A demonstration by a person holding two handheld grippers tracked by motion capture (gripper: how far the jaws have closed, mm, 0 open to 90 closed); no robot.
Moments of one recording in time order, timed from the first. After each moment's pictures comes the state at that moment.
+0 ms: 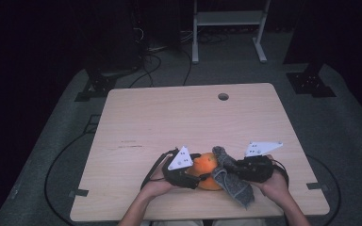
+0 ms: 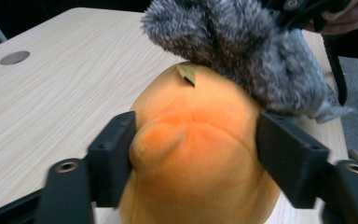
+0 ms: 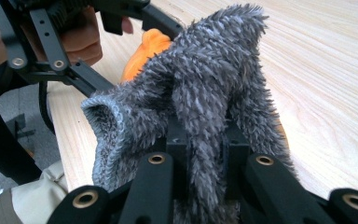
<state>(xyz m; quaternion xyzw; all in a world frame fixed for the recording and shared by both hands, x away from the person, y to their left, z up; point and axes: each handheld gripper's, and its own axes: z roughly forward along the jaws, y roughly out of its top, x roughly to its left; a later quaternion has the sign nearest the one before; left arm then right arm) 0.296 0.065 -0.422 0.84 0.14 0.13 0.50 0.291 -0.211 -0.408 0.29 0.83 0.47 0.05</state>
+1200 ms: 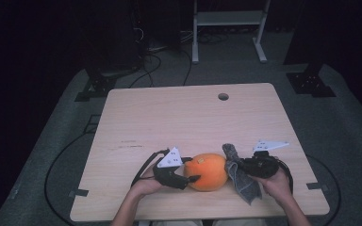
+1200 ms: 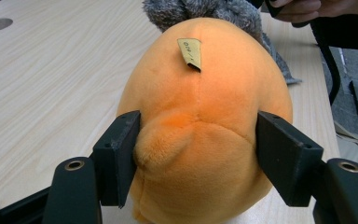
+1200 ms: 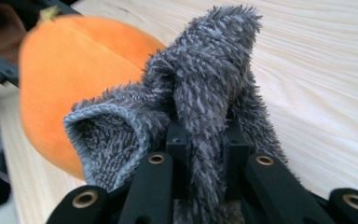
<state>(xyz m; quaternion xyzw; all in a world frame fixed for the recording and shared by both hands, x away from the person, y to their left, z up) 0.304 0.093 -0.431 0.86 0.14 0.08 0.48 0.312 -0.240 -0.443 0.38 0.80 0.47 0.04</state>
